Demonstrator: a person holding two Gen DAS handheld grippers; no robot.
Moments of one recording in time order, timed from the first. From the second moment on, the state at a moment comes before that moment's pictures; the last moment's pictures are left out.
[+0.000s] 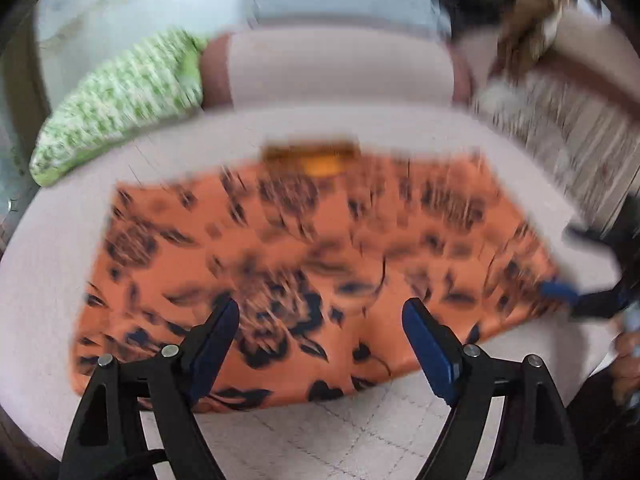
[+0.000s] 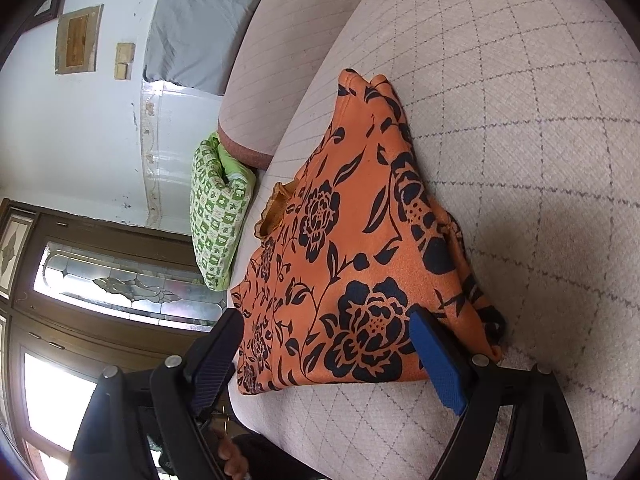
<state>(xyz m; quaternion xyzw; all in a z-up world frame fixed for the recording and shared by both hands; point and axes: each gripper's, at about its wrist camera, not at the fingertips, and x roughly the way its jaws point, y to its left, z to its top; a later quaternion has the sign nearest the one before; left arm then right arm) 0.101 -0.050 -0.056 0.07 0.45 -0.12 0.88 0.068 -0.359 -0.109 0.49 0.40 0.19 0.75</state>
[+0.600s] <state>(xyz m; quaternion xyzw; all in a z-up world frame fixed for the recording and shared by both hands) 0.100 -0.098 -0.056 0.09 0.43 -0.18 0.88 0.061 -0.369 -0.112 0.50 0.40 0.20 0.74</state>
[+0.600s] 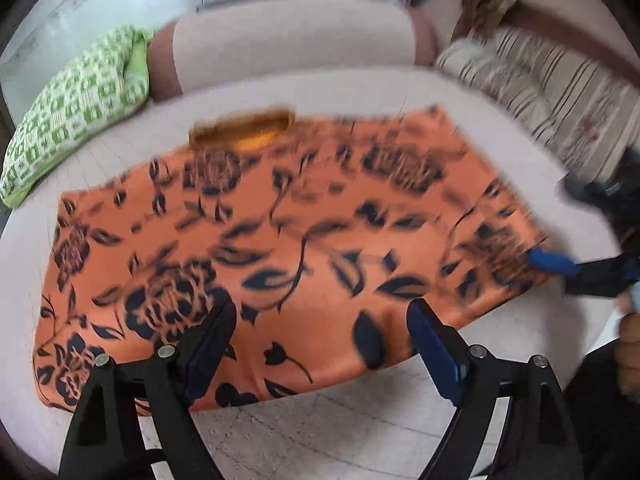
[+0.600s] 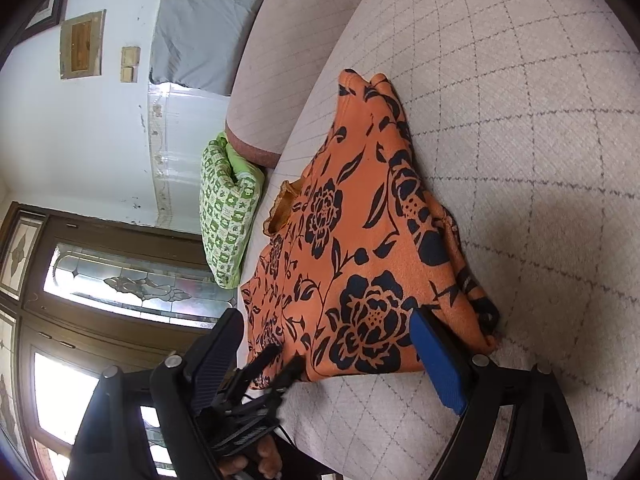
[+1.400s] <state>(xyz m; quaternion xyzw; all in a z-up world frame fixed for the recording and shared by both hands) 0.043 0.048 -0.051 0.00 0.40 -0.08 0.91 0.025 -0.346 -0.090 0.43 0.38 0.17 0.80</state>
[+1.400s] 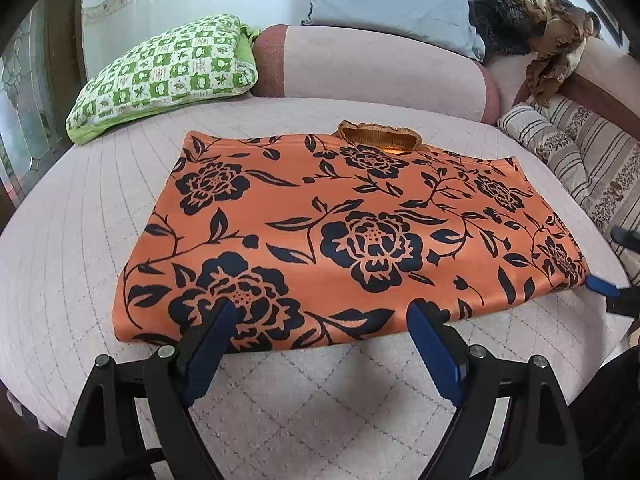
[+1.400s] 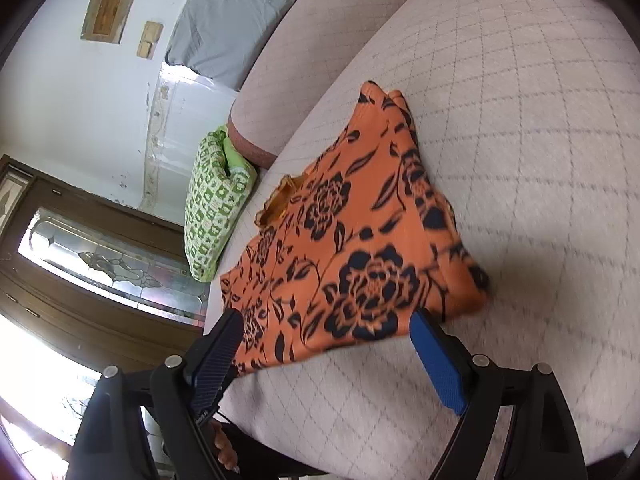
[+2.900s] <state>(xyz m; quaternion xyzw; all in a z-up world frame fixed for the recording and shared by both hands) 0.095 0.020 -0.040 0.01 0.39 -0.07 0.92 0.040 -0.365 -0.110 0.51 0.40 0.06 0.76</state>
